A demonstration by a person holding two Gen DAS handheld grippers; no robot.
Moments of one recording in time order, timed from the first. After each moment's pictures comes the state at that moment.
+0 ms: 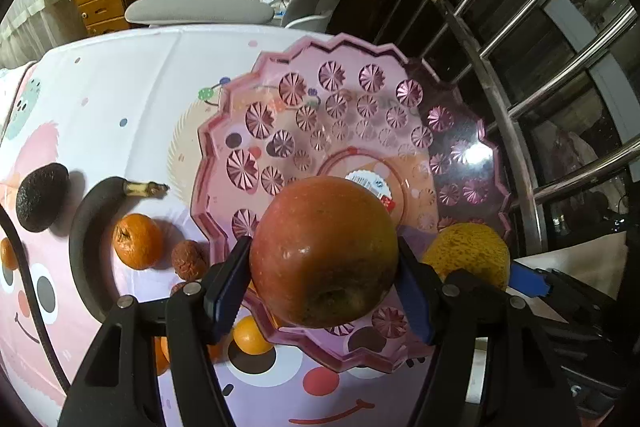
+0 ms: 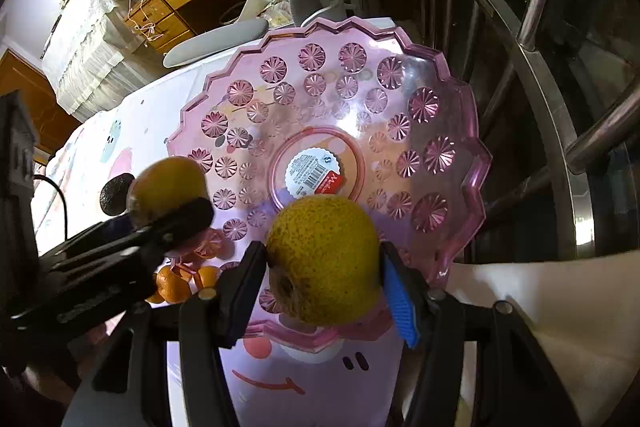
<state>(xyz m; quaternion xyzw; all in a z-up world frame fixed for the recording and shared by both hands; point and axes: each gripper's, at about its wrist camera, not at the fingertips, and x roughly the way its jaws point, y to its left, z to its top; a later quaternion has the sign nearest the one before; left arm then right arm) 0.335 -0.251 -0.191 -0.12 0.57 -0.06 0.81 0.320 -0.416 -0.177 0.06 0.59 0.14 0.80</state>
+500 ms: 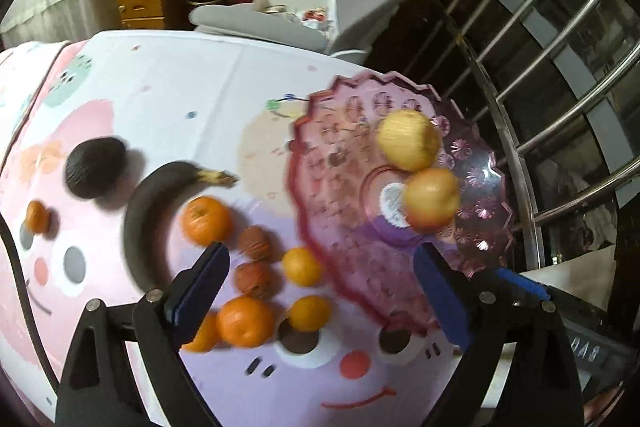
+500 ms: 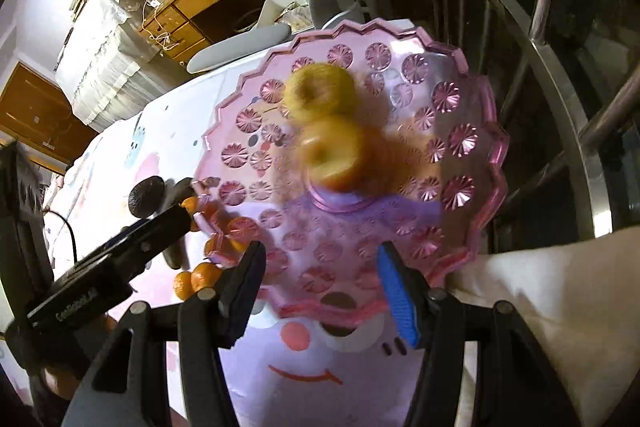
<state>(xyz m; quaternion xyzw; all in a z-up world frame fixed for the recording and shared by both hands) 0.288 -0.192 -0.166 -0.16 0.53 -0.01 0.83 0.303 -0.405 -0.162 0.10 0.58 0.16 0.79</state>
